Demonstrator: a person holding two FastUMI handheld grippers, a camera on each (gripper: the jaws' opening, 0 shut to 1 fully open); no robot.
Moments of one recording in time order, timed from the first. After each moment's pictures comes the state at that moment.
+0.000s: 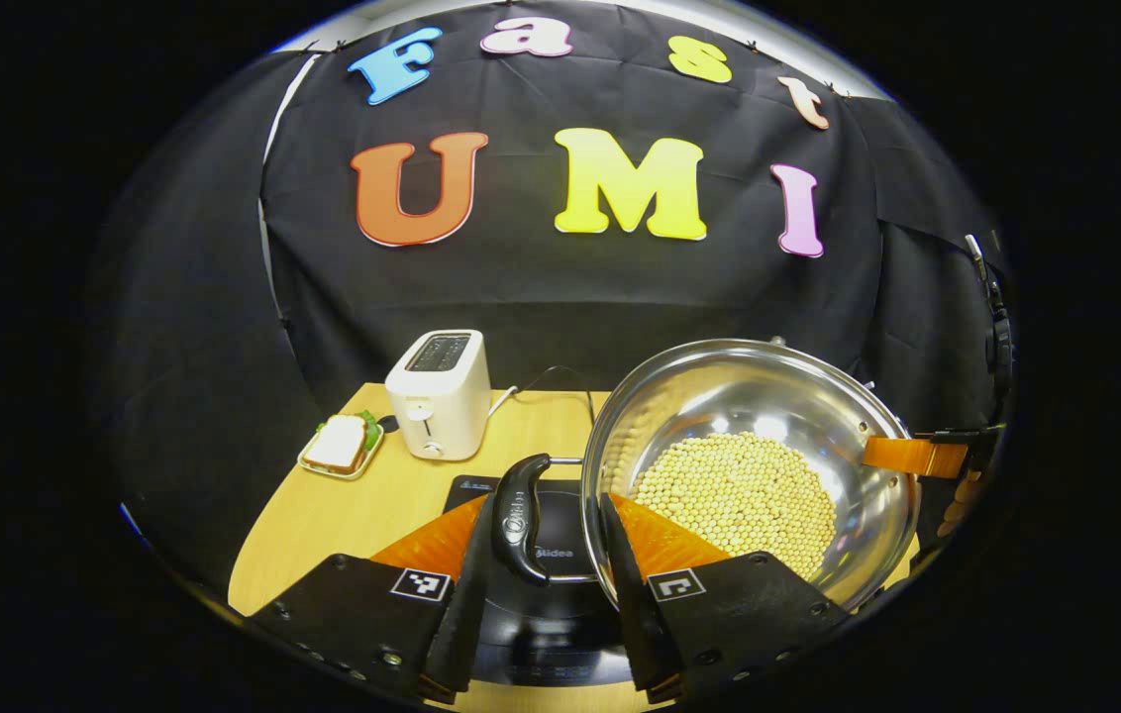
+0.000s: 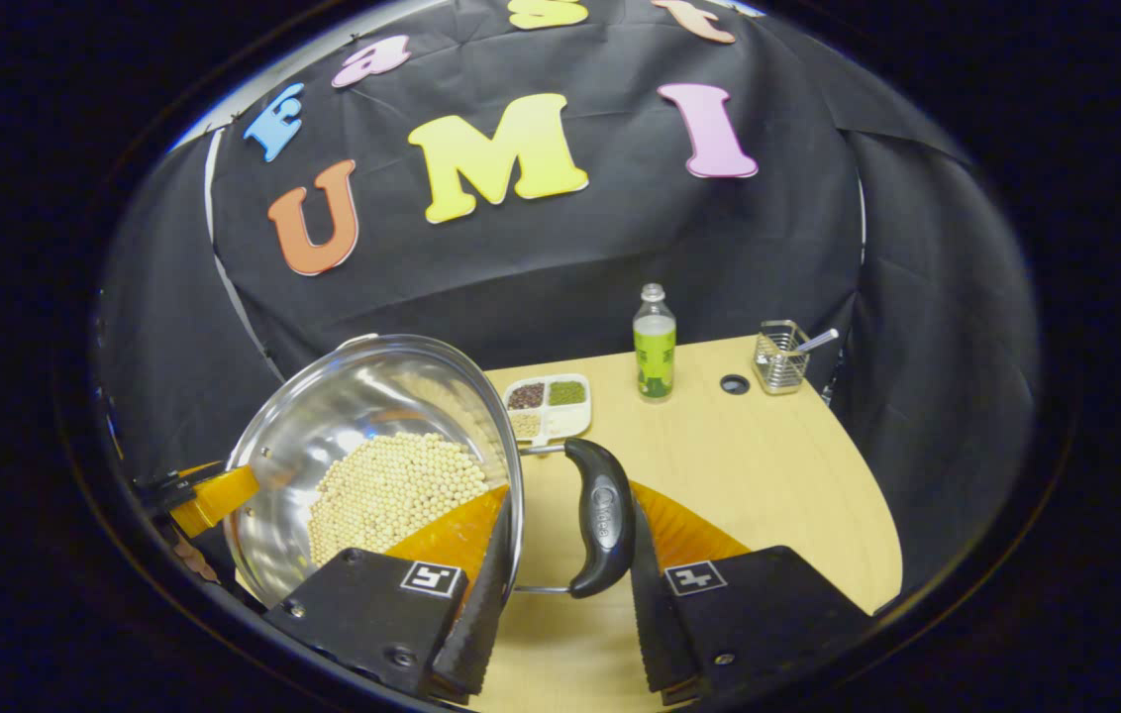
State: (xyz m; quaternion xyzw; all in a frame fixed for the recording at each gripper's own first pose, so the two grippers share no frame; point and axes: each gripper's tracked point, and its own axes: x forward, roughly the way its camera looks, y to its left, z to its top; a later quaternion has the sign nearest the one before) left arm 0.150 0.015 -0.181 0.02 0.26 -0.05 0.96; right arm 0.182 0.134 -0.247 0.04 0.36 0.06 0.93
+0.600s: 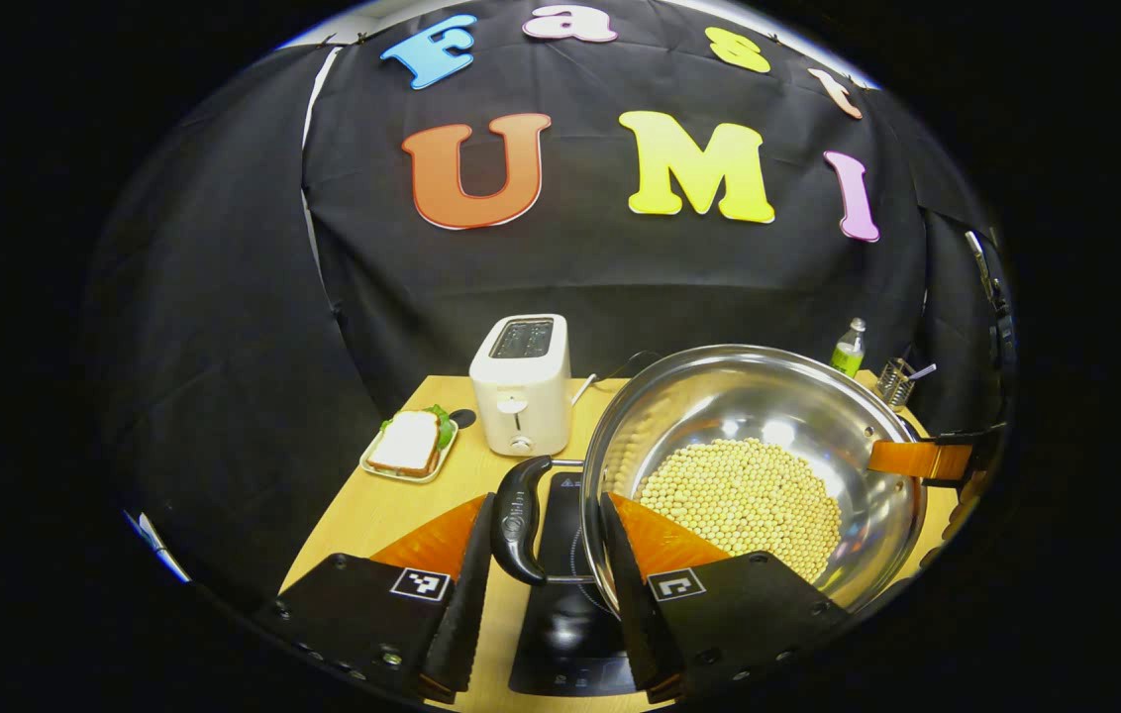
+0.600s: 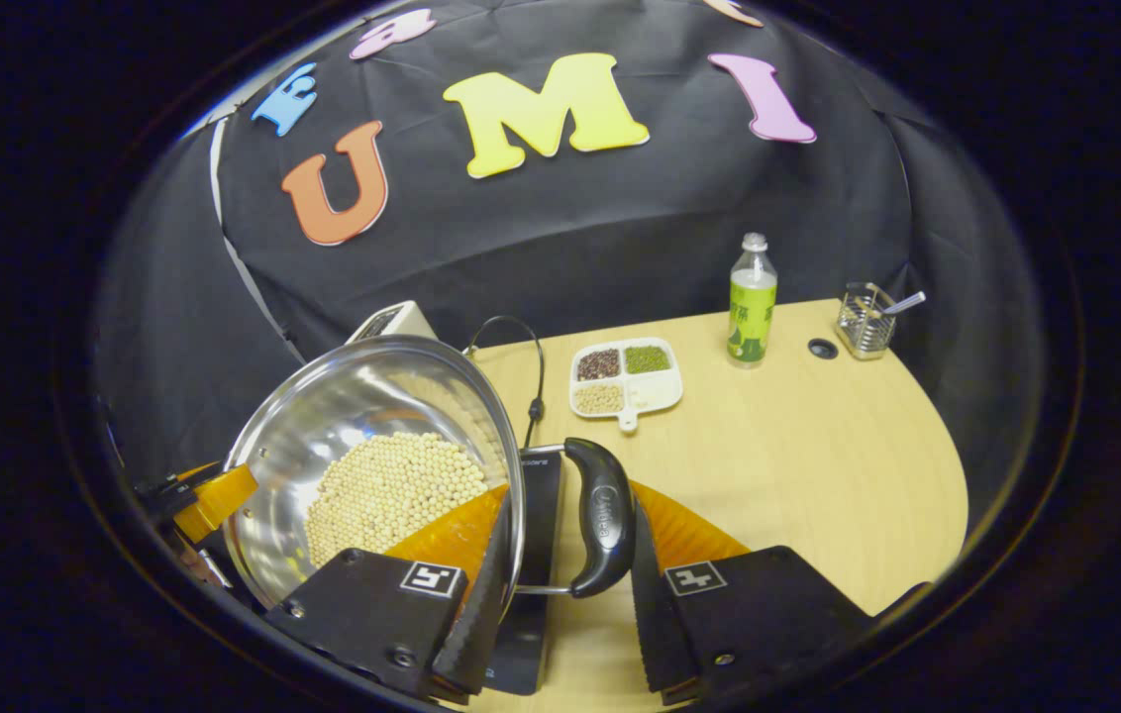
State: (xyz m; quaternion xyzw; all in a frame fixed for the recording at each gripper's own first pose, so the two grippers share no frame) left arm 0.177 0.110 -0.219 0.05 0.28 0.01 0.96; right arm 0.203 0.234 -0.323 0.06 0.41 0.10 0.91
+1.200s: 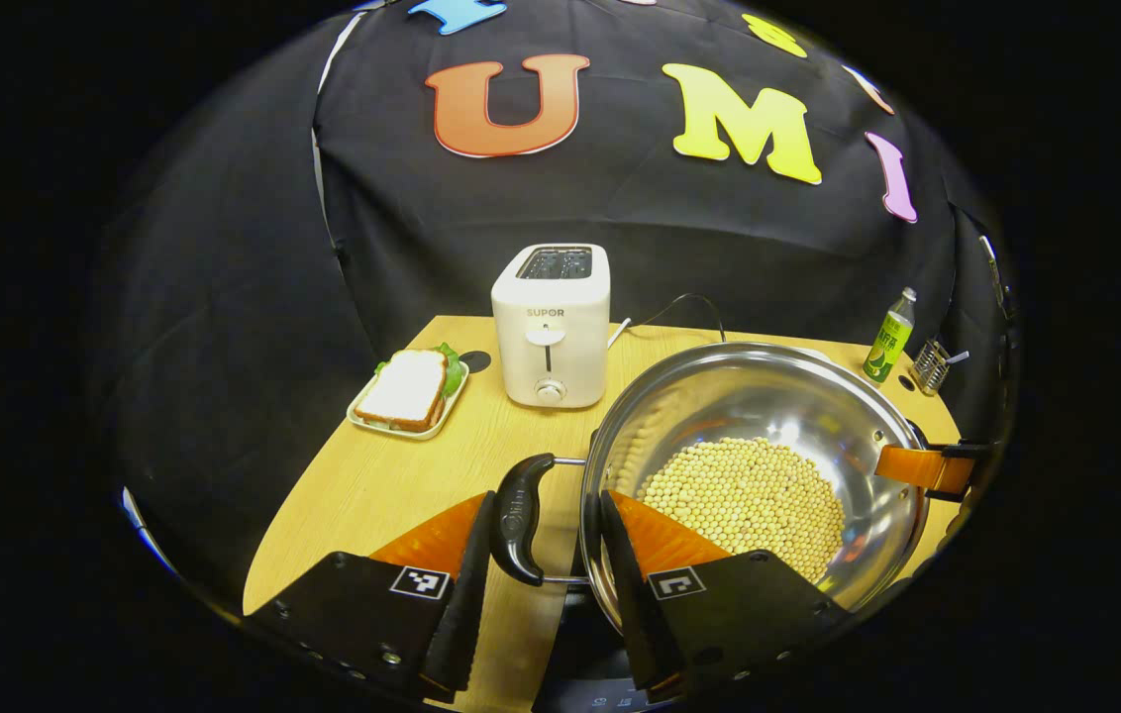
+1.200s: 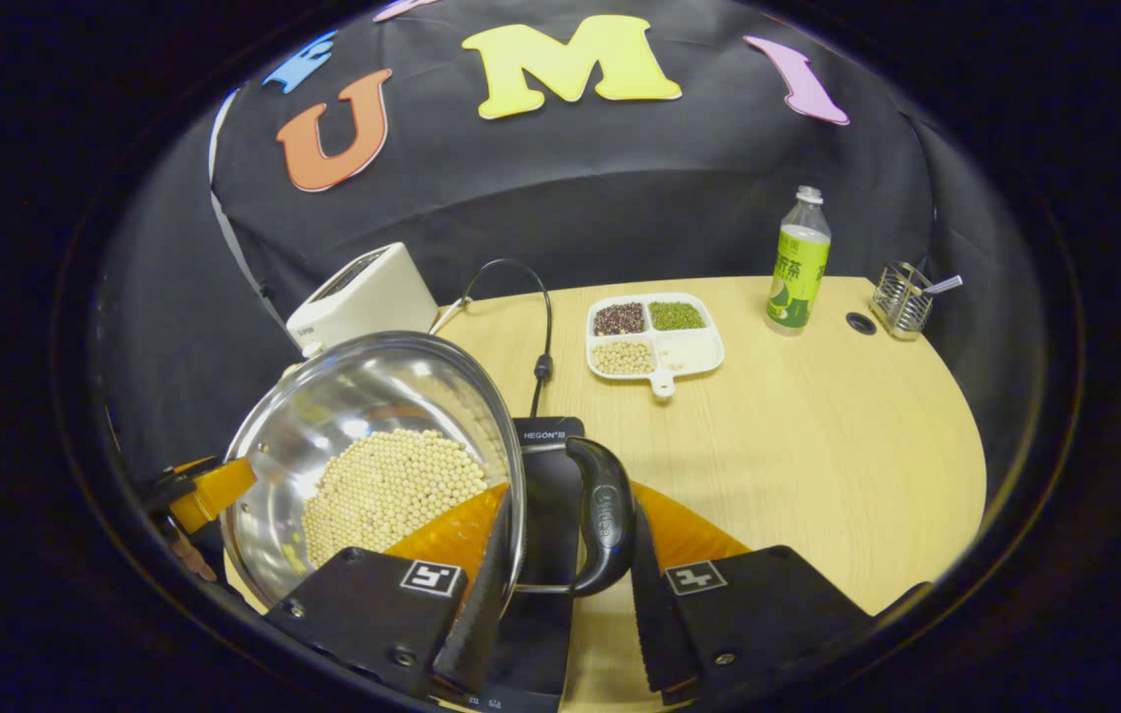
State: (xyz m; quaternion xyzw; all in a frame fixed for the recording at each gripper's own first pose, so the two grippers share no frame) left arm 0.200 0.142 -0.305 0.01 0.34 0.02 0.94; right arm 0.221 0.263 -0.401 0.02 0.43 0.08 0.90
